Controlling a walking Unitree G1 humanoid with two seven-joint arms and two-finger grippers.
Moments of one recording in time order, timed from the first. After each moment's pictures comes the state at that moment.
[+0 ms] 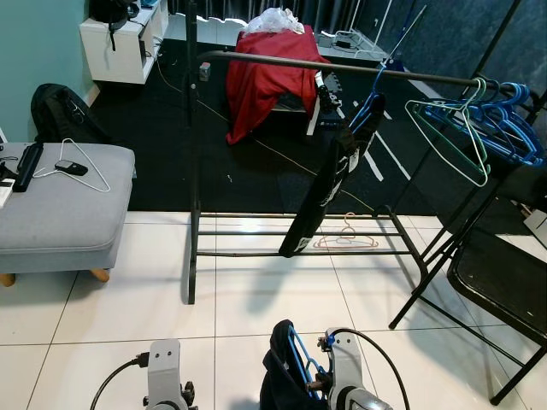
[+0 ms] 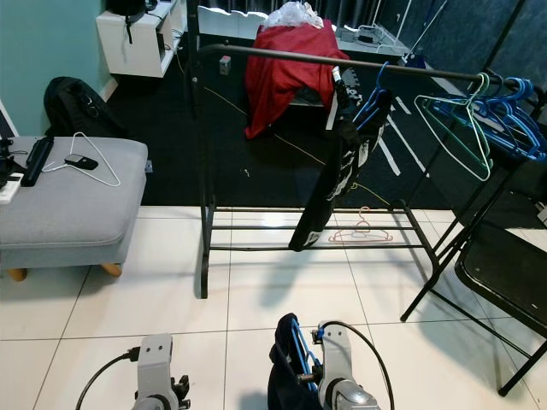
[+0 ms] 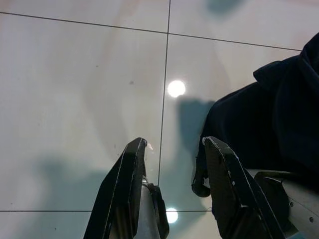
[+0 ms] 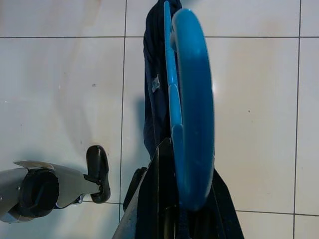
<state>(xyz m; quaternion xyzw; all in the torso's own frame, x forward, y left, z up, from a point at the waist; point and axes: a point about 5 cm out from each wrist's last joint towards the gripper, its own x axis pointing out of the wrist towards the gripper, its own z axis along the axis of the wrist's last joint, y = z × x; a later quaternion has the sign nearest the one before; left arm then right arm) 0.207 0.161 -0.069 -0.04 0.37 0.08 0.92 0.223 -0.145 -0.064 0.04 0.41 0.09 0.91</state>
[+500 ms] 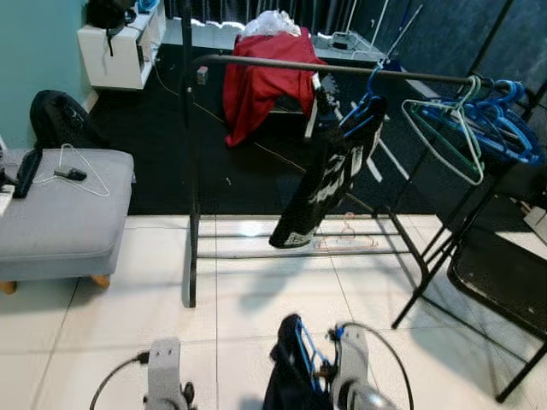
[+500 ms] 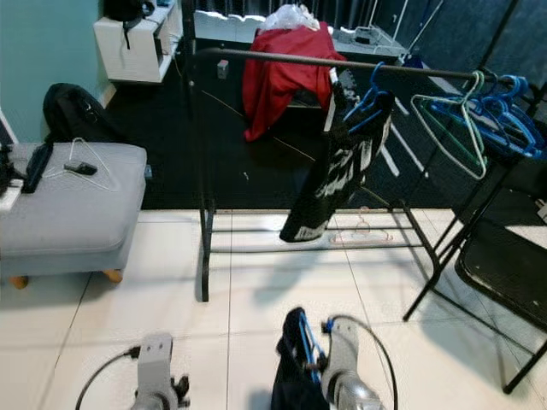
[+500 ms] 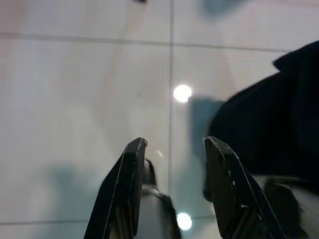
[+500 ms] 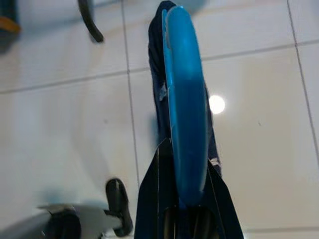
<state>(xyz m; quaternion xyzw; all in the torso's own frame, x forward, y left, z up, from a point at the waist) 0.219 0.170 -0.063 -0.03 0.37 0.07 0.93 0.240 -0.145 -0.053 0.09 0.38 0.04 0.92</state>
